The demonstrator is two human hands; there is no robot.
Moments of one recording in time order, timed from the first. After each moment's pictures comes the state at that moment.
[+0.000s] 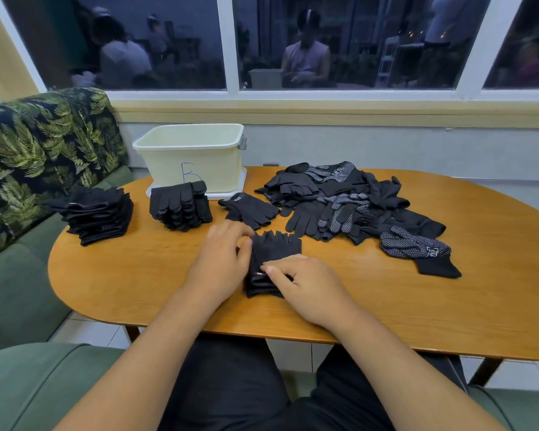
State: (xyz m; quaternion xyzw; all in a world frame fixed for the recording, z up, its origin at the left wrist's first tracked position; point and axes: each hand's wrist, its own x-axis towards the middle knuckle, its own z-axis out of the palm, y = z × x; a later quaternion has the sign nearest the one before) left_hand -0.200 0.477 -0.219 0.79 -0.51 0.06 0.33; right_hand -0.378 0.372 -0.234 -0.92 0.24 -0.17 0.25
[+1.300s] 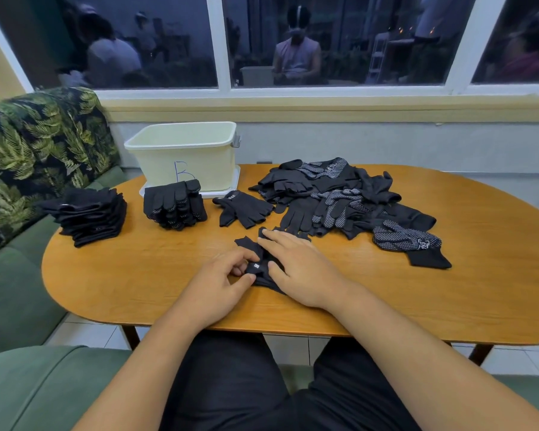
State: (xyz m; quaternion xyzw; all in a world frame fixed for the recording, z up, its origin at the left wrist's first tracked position) left_hand -0.213 0.514 -0.235 0.75 -0.54 -0.11 0.36; right_hand -0.370 0.352 -0.228 -0.97 0.18 -0.13 0.13
